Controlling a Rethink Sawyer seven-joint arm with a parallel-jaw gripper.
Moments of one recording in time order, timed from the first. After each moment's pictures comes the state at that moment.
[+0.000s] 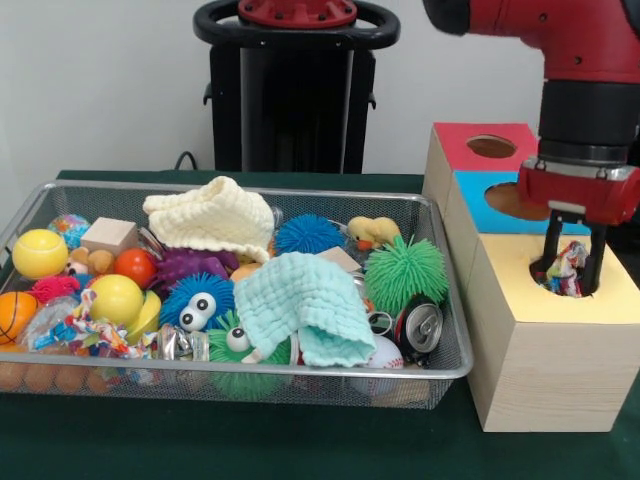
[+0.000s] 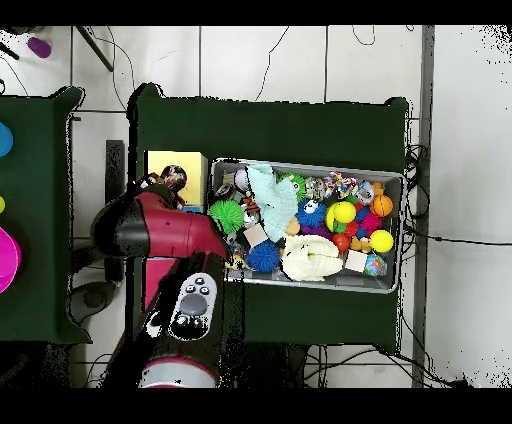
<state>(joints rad) 0.26 -0.51 -0.22 1.56 0.31 0.23 2.44</state>
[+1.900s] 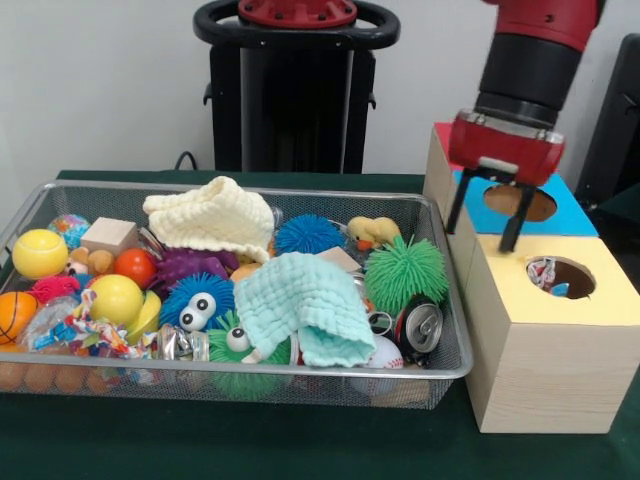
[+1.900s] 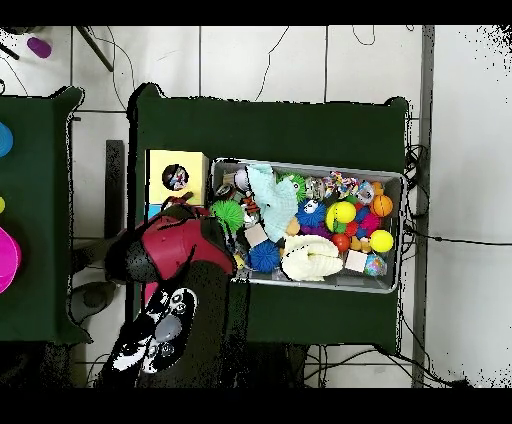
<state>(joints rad) 0.26 -0.55 -0.30 1.55 -0.20 0.24 2.44</state>
